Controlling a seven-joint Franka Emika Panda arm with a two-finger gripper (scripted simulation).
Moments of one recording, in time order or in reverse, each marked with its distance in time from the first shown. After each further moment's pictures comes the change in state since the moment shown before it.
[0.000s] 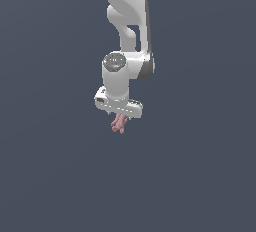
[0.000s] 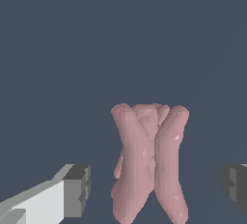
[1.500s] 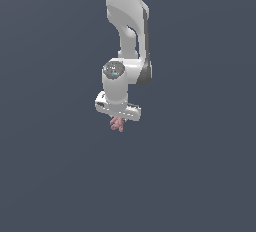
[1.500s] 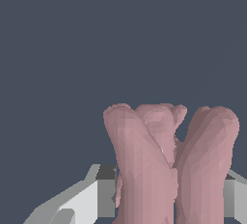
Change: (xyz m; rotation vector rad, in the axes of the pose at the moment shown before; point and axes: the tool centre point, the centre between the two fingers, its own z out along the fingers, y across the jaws) arm -0.003 0.005 0.030 0.000 -0.002 0.005
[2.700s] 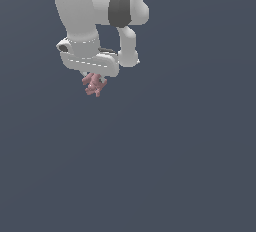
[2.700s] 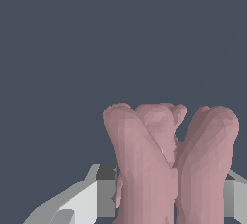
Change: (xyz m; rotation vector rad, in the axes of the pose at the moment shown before) arm -0.028 0.098 -0.201 0.002 0.001 0.002
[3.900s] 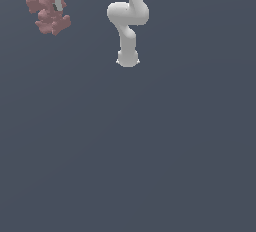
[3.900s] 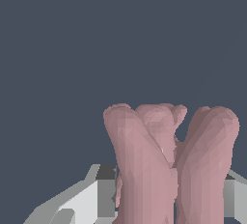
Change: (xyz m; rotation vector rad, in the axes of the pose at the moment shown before) arm -0.022 0.104 -0.217 -0.002 0.001 0.000
